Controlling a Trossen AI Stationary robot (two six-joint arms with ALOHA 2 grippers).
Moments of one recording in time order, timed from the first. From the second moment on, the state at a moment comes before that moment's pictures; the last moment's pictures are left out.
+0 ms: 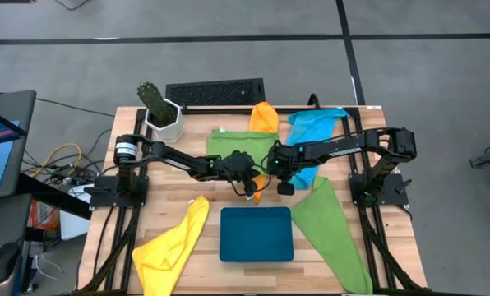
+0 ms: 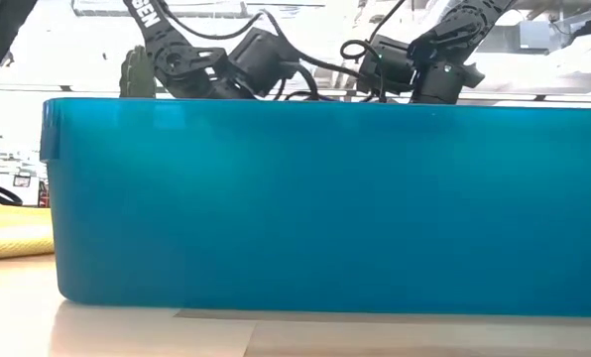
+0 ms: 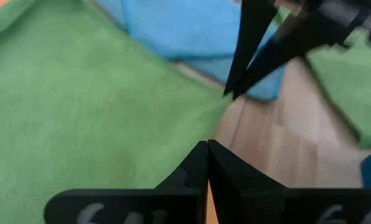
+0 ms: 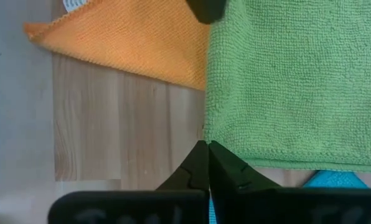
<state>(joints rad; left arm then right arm) 0.08 1.93 0.97 0.37 -0.15 -0.38 -0.13 1.67 0.92 -0.44 -0.02 -0.17</state>
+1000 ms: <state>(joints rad) 0.05 2.00 0.97 0.31 -0.17 -0.41 -0.13 1.67 0.92 -0.42 -0.03 -0.17</state>
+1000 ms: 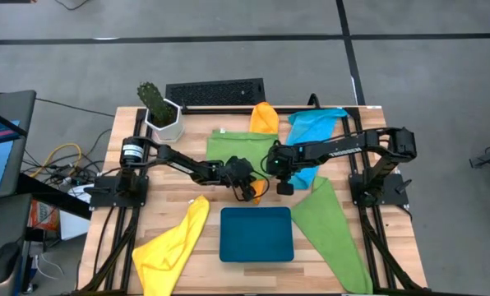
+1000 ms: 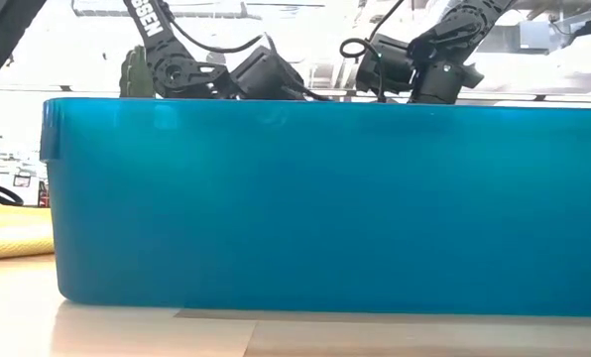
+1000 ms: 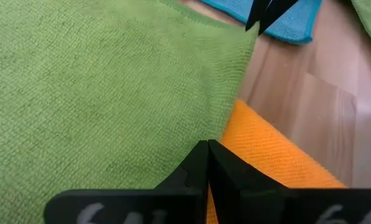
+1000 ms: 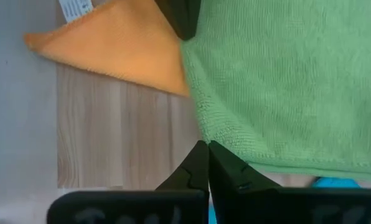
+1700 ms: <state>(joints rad) 0.05 1.89 0.97 0.19 -0.12 -0.40 -0.10 1.67 0.99 -0.24 -0.03 -0.29</state>
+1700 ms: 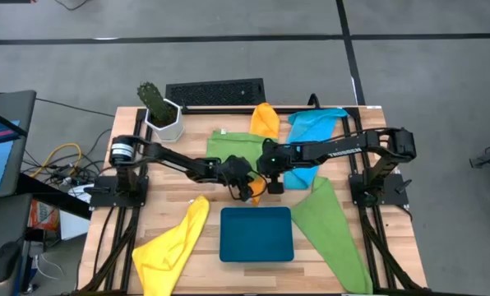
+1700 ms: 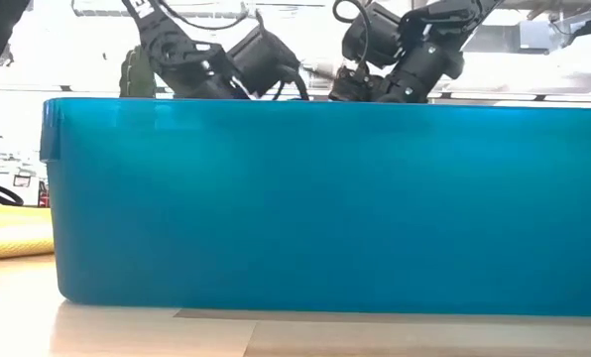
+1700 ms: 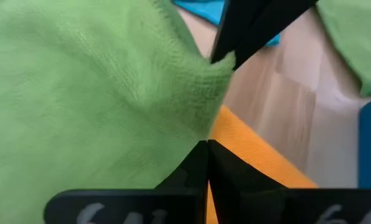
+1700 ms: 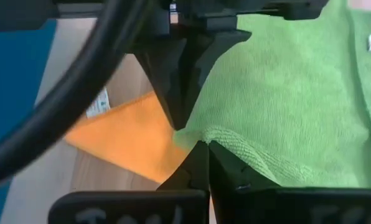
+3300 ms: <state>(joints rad) 0.03 1.69 0.97 -0.19 -0.28 -0.36 -0.10 1.82 0.99 0.03 -0.09 -0.37</state>
